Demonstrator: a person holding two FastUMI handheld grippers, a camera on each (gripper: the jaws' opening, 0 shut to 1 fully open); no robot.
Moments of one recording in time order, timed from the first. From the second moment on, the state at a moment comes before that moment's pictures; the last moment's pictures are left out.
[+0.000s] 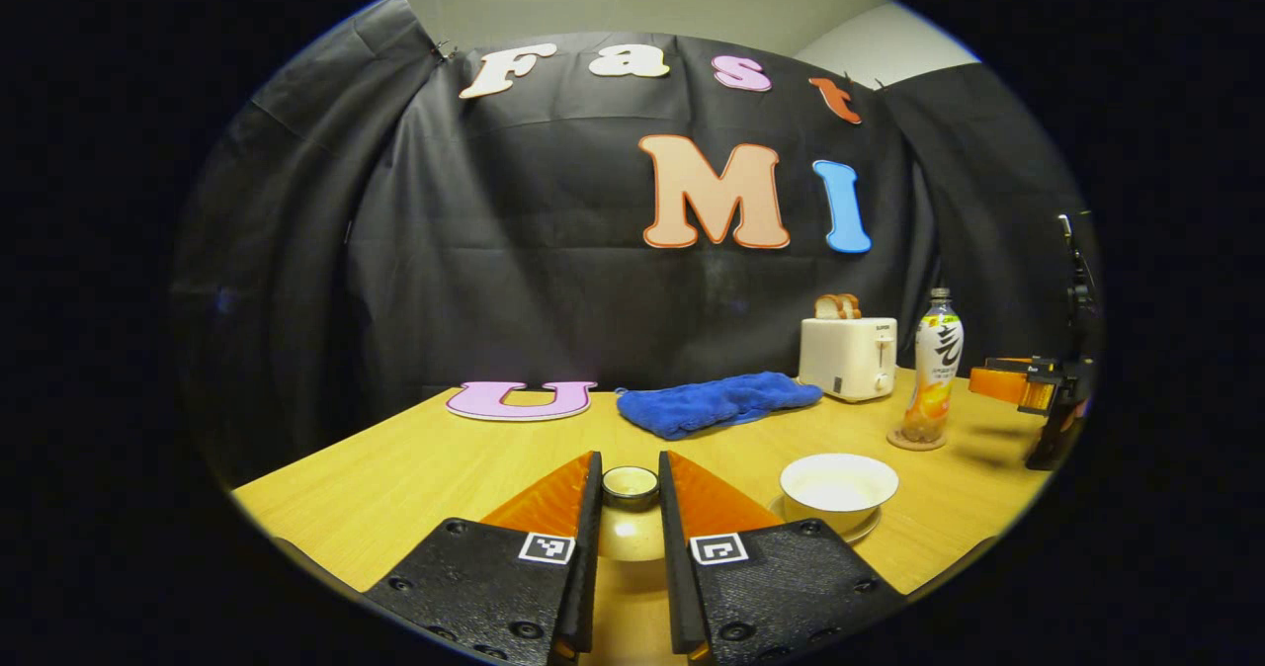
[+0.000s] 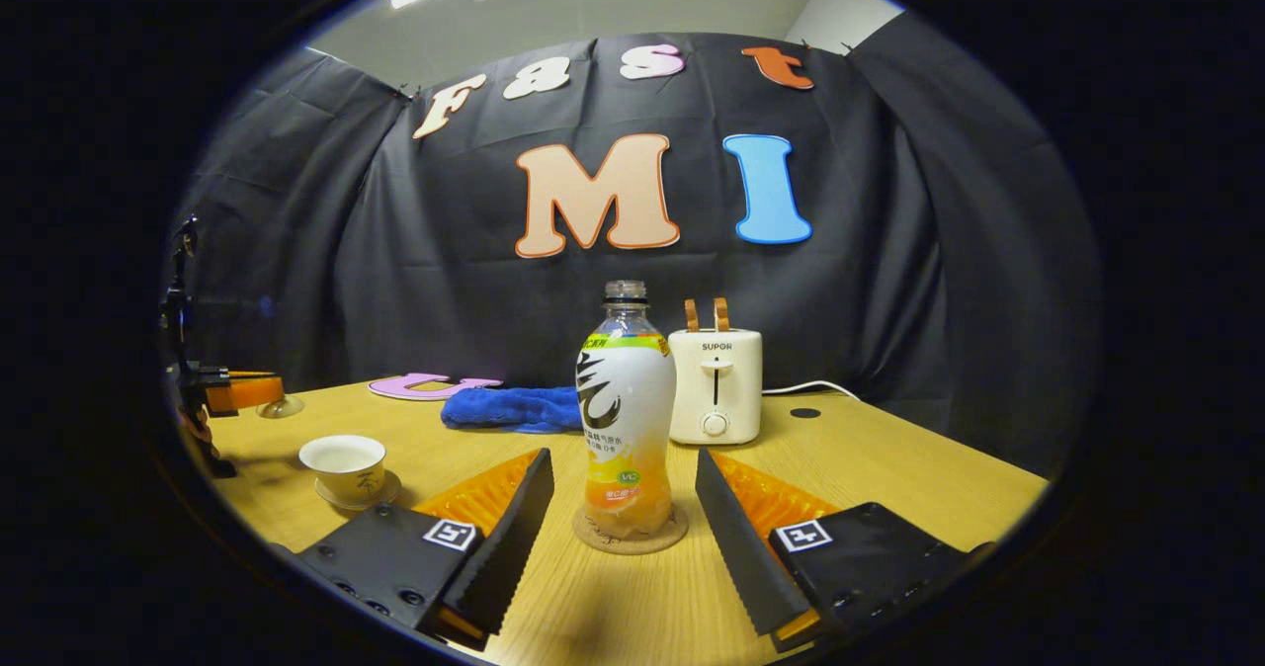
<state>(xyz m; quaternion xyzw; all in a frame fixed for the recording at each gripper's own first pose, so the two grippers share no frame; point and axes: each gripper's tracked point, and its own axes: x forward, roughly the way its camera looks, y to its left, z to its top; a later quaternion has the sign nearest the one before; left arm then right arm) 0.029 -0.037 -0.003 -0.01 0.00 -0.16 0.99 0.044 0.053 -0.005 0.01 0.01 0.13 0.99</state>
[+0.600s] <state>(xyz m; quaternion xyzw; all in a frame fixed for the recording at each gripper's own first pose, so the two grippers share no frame) 0.015 -0.141 -0.002 0.00 0.00 -0.24 0.97 0.033 0.033 -0.001 0.01 0.01 0.09 1.00</state>
